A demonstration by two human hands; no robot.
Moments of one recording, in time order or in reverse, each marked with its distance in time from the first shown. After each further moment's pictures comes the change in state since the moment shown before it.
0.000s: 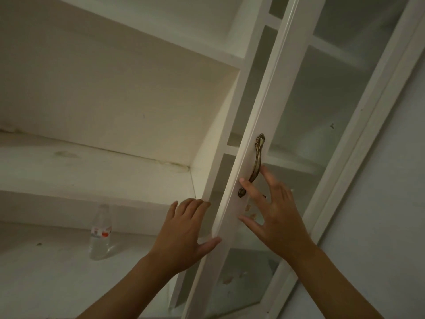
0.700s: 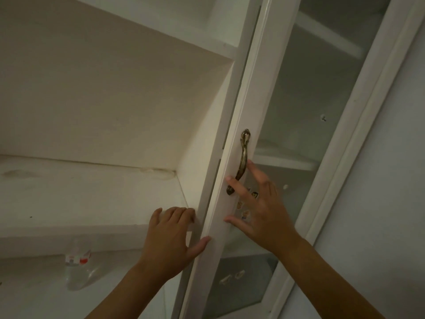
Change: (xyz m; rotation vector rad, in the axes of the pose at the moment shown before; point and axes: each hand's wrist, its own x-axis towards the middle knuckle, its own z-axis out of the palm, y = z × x) left_hand 0.040 -0.054 0.029 -0.037 0.048 0.016; right_hand 0.035 0.005 0.049 -0.044 -0.010 0.050
